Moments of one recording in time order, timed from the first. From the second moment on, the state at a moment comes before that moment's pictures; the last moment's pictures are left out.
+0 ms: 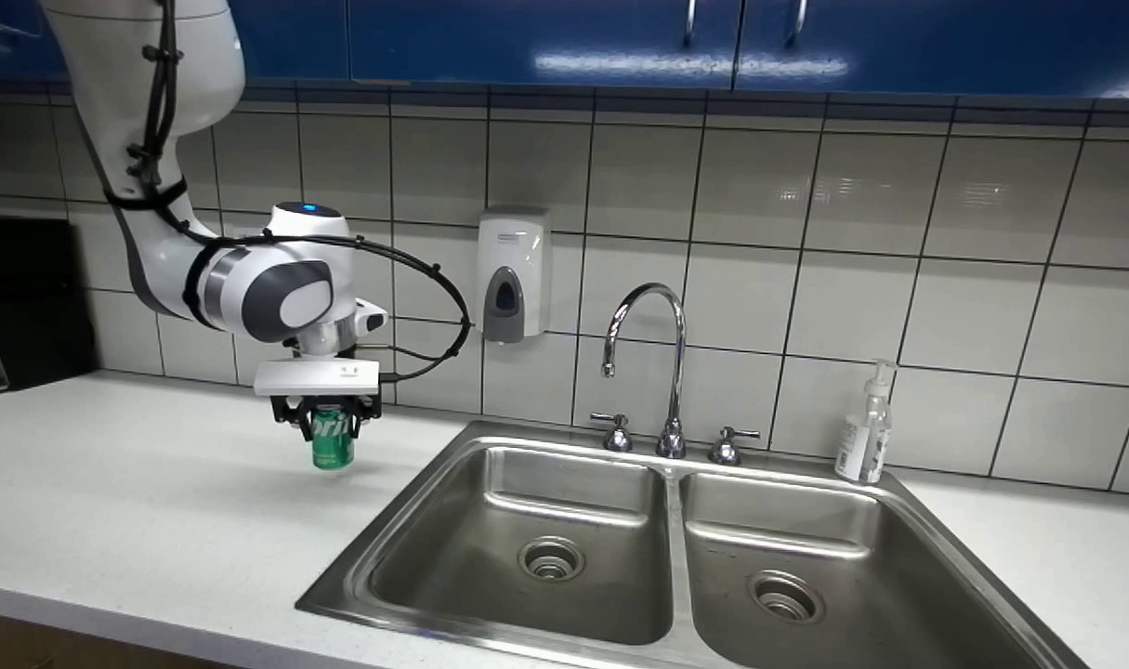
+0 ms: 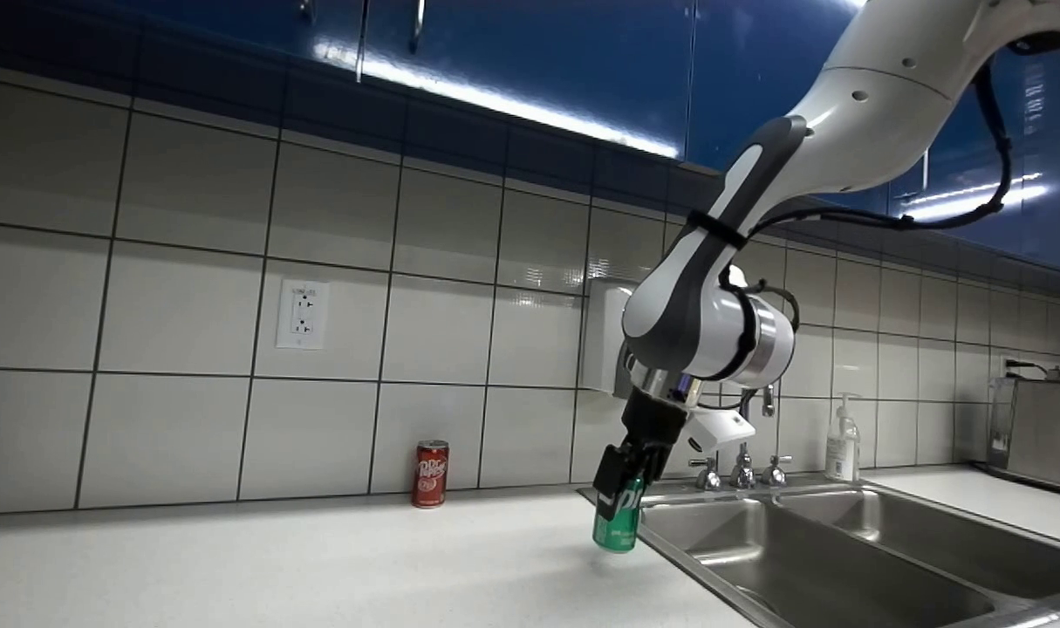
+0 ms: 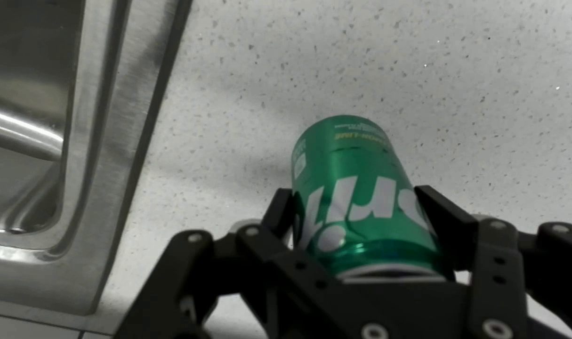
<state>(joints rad) -0.16 0.23 0.29 -2.43 0.23 2.94 -0.61</state>
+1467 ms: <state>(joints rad) -0.10 0.06 0.02 -2.45 0.07 2.77 -0.43</state>
